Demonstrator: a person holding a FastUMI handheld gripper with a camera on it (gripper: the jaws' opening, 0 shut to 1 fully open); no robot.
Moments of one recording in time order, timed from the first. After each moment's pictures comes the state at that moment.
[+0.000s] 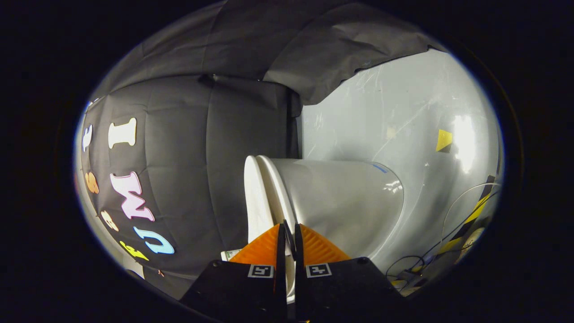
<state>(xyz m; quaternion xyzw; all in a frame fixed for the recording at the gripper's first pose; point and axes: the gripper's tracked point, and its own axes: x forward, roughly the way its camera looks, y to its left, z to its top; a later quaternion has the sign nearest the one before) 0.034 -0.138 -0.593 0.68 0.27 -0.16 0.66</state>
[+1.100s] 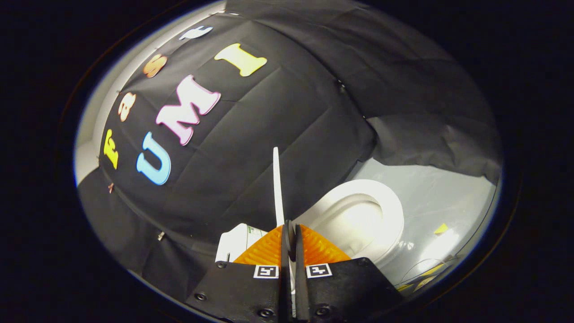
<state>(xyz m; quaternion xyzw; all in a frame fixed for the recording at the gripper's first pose) 0.092 0.006 -0.317 0.37 0.26 -0.08 0.89</state>
